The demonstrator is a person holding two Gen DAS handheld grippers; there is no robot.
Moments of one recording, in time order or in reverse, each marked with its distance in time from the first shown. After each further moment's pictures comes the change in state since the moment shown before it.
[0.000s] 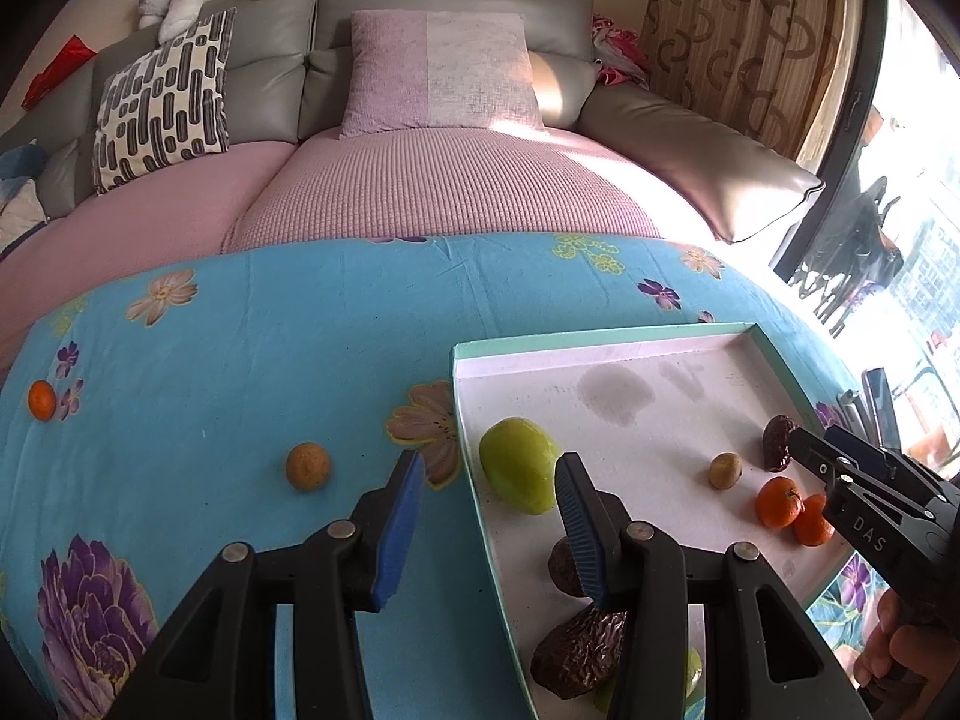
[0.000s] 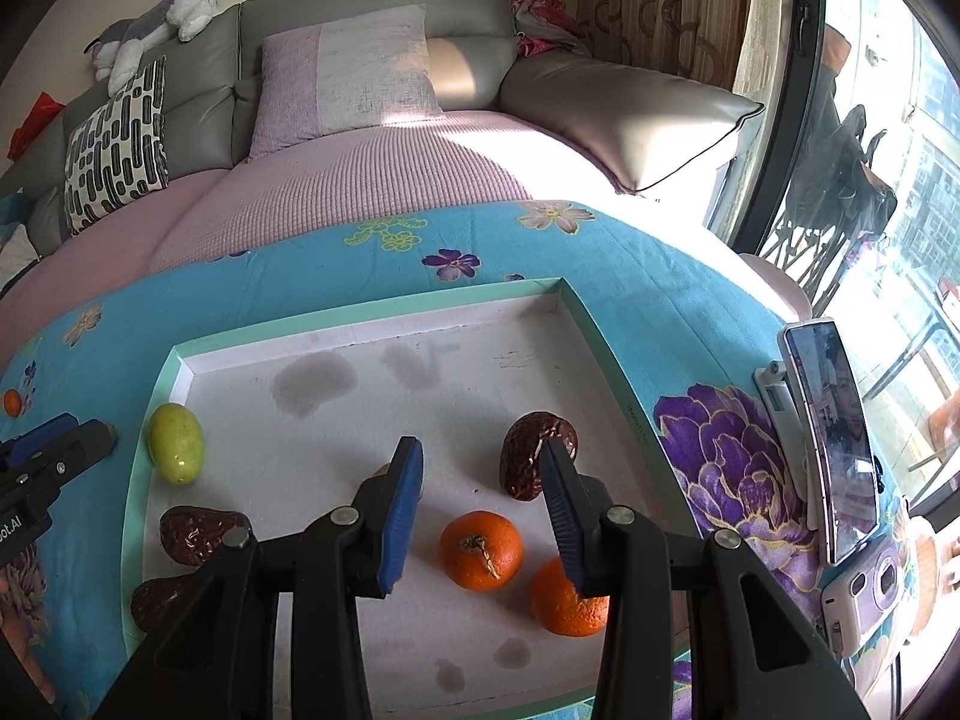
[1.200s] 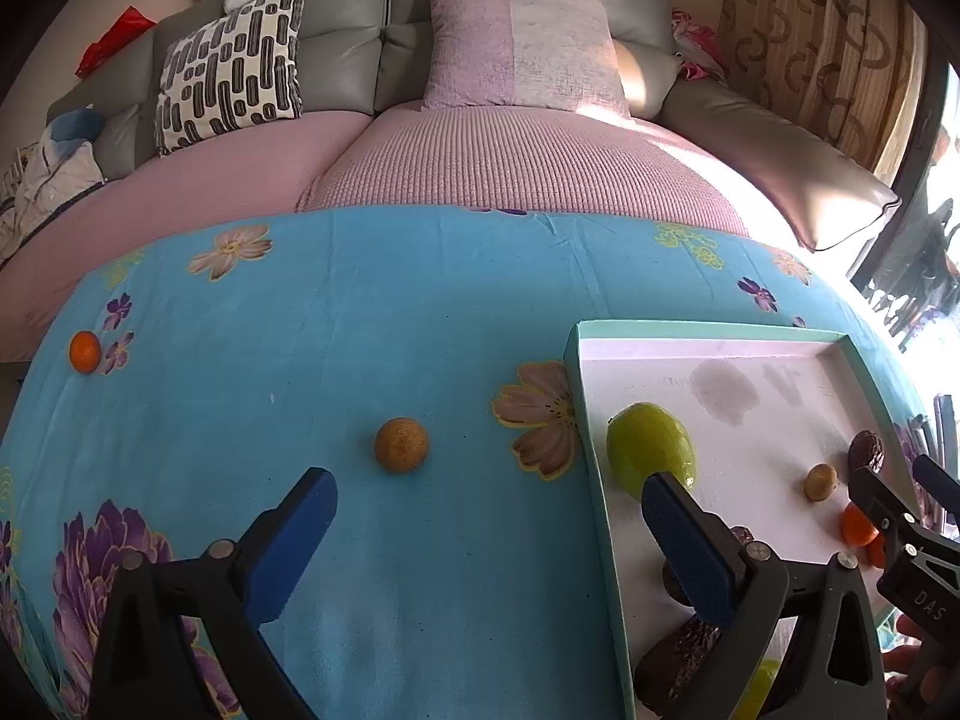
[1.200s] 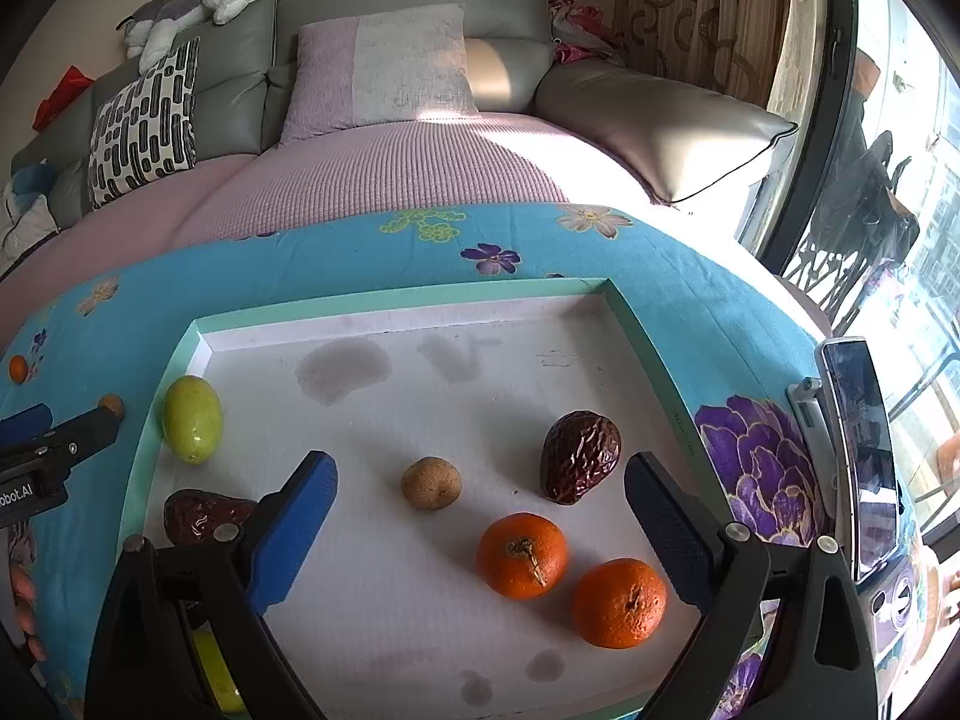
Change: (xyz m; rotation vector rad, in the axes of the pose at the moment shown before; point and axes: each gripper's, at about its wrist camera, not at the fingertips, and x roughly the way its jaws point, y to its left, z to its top) left arm 0.022 0.035 -0.008 -0.085 0.029 0.148; right arm 0.009 0.017 -0.007 -0.065 -0.022 0.026
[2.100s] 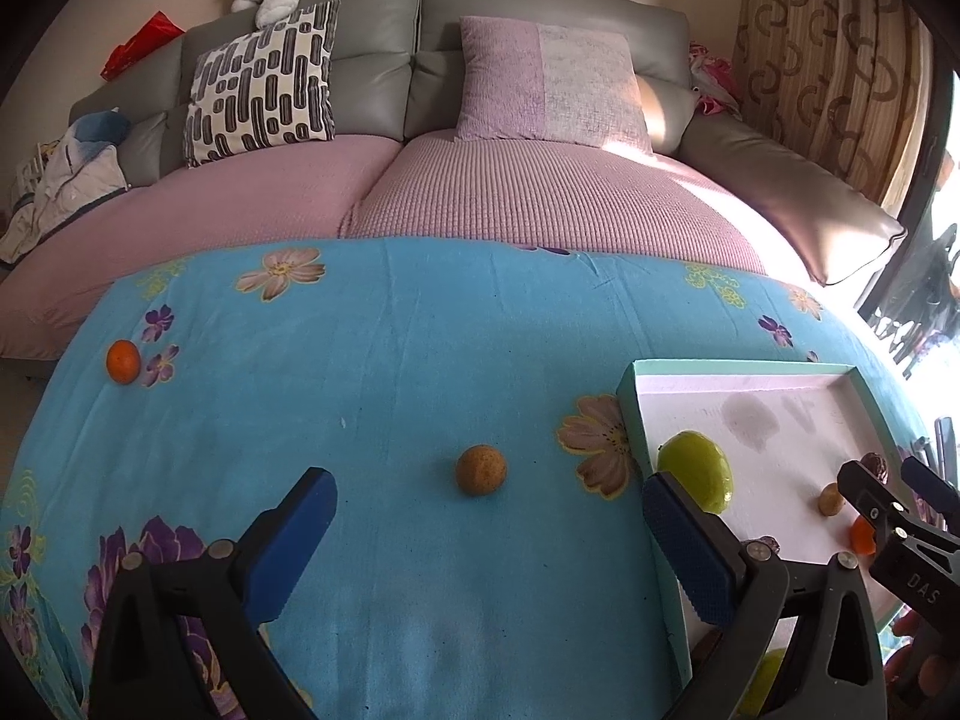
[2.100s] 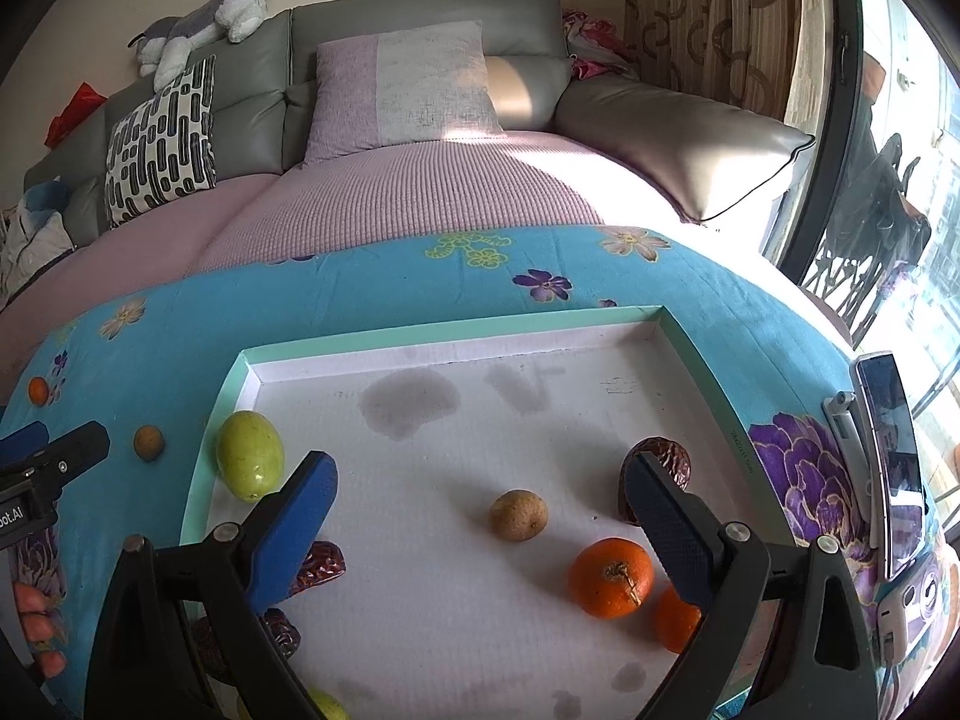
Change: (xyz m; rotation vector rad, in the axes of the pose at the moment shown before) left arm -0.022 0.039 0.004 -0.026 -0.076 0.017; right arm -0.002 0.033 0.010 0.016 -0.042 0.050
